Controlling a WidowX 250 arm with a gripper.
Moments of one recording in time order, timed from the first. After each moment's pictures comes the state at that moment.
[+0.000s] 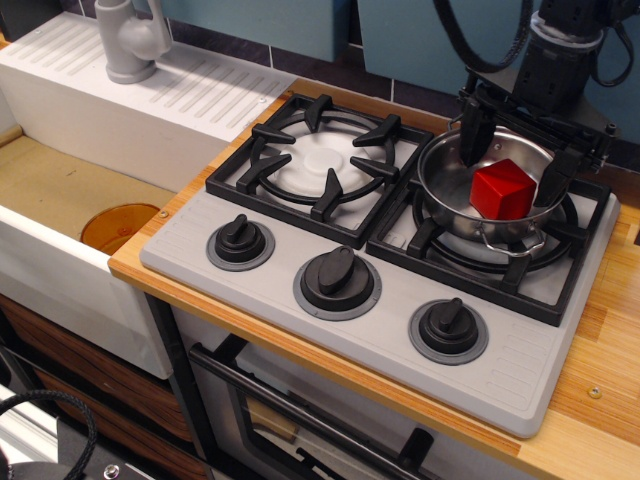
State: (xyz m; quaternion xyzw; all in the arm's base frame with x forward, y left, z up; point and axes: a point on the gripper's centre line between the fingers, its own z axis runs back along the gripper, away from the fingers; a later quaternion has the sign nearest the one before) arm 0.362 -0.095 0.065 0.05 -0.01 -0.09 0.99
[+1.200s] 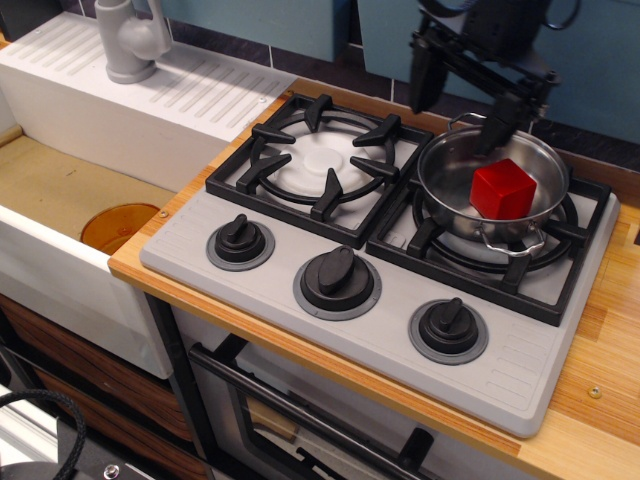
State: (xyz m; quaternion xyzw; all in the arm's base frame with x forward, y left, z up) arm 0.363 -0.045 0.096 0.08 0.01 -0.12 0.99
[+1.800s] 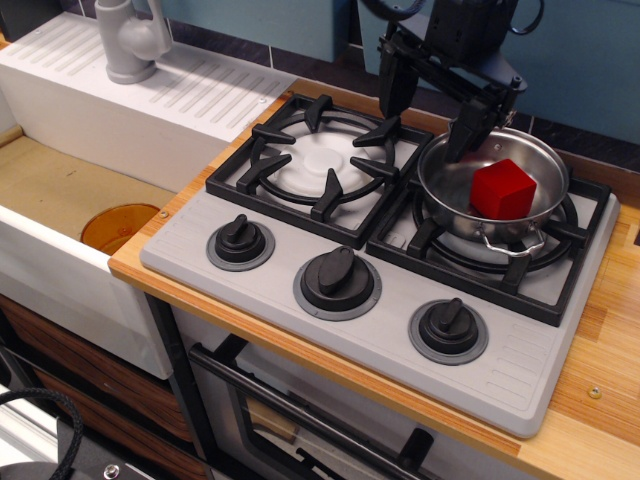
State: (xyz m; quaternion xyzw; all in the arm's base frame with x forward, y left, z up) arm 0.348 -0.031 0.091 0.07 -0.01 -0.12 0.99
